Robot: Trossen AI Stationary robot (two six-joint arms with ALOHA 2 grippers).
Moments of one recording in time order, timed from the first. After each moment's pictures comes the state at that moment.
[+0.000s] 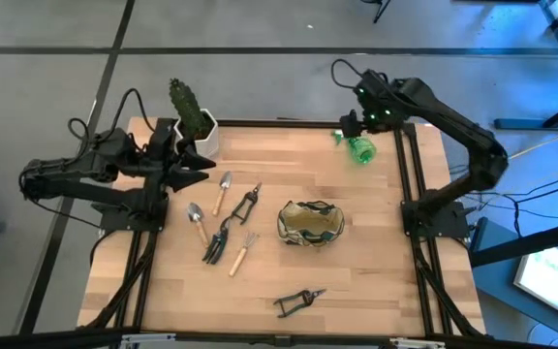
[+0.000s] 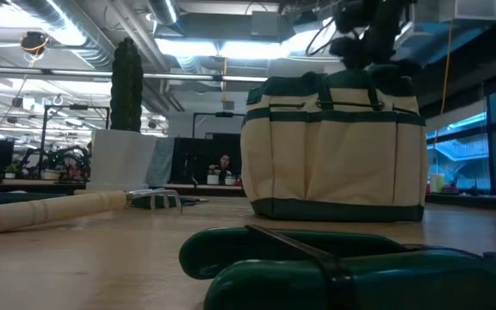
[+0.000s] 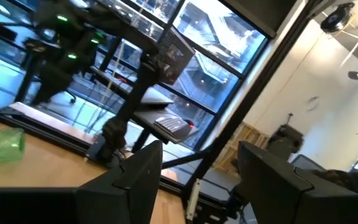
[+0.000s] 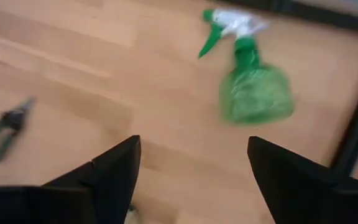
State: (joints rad) left arm 0.04 0.64 0.86 -0.06 0.12 -0.58; right arm -0.69 1.51 1.54 -1.31 0.01 0.57
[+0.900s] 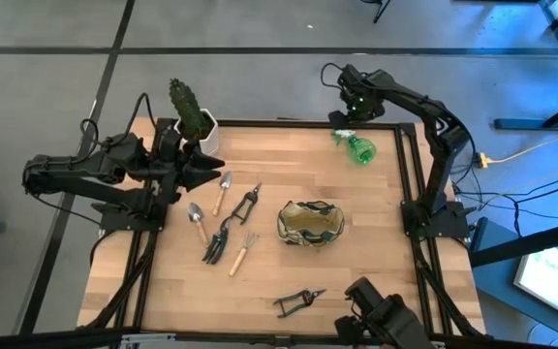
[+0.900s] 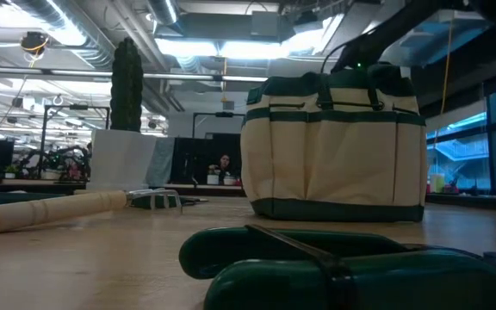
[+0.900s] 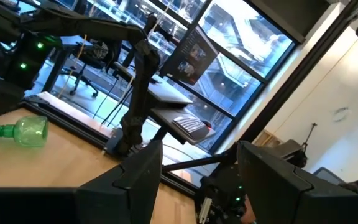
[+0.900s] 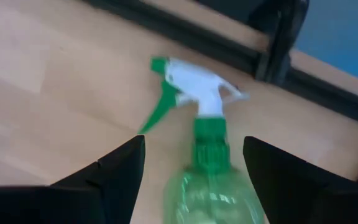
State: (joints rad) left arm -0.01 0.71 0.86 -0.05 -0.03 -0.60; right arm -0.90 1.91 1.57 -1.09 -0.02 0.27
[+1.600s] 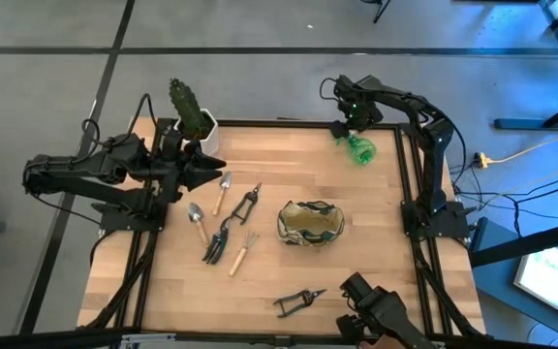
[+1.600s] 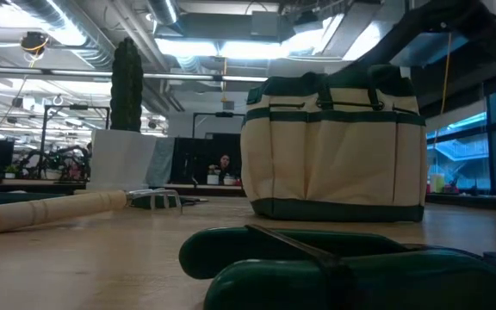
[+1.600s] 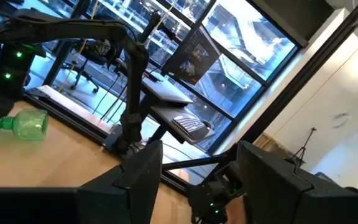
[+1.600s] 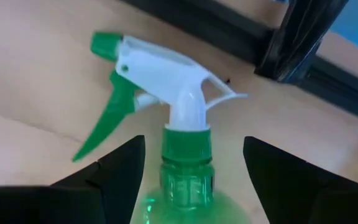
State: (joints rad) left arm -0.01 0.71 0.86 -0.05 -0.04 -0.65; right arm -0.93 2.07 1.56 -1.12 0.02 0.20
